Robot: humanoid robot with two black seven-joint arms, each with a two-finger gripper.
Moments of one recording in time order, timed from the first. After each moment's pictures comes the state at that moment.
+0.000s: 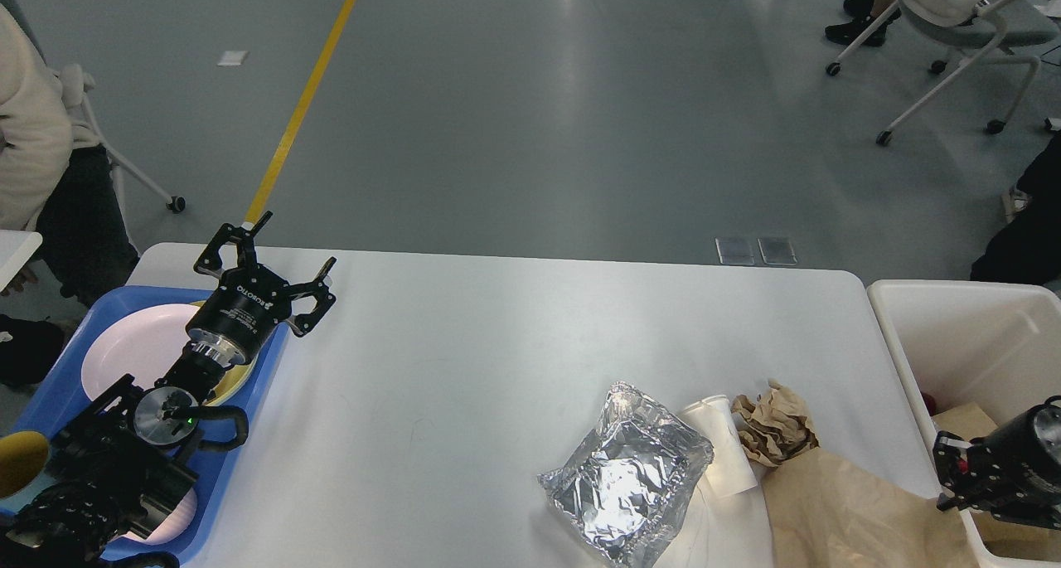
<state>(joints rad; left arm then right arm) -0.64 0.17 -1.16 -0.29 0.10 -0.80 -0.07 1.37 -0.60 -1.44 1.01 0.03 0.63 0.19</state>
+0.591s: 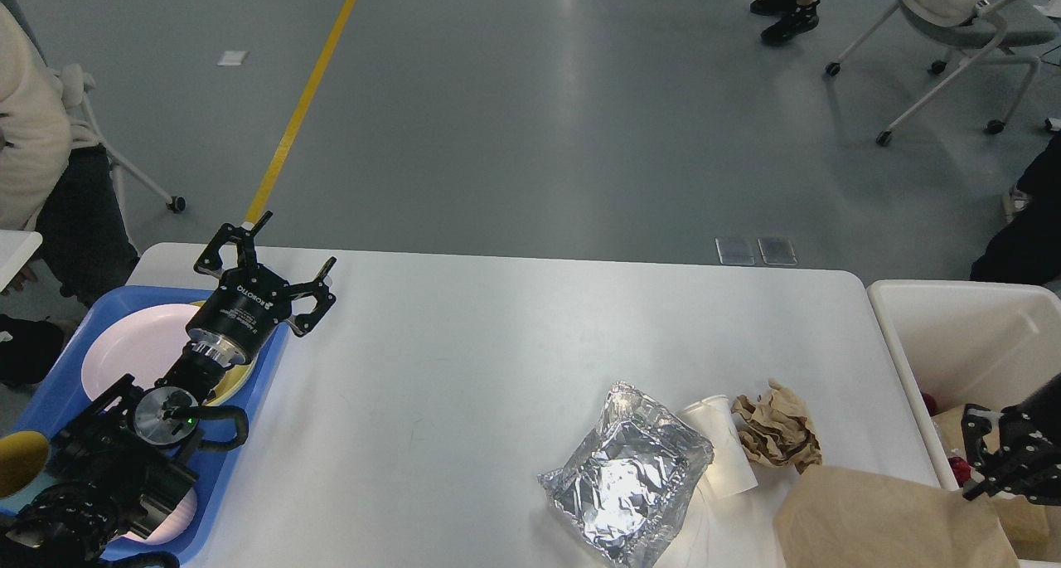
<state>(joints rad) -0.64 0.17 -1.16 -0.29 0.10 -0.80 -0.07 1.57 -0.62 -1.56 1.01 0.01 0.92 0.19</state>
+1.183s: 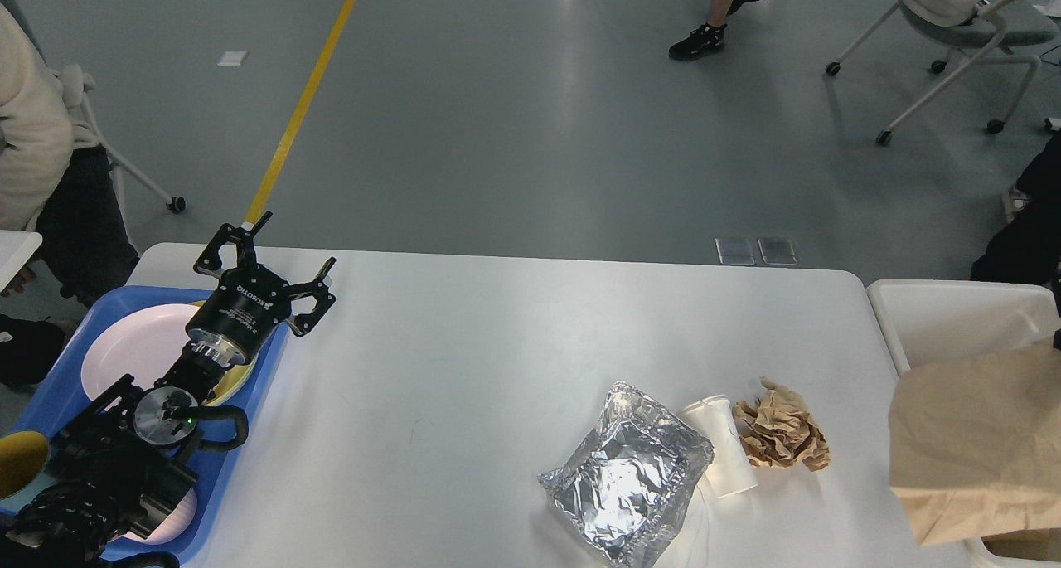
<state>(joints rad) -0.64 0.17 -1.16 -0.29 0.10 -0.80 -0.07 1.91 -0.64 -1.67 0.89 -0.13 0.96 0.19</state>
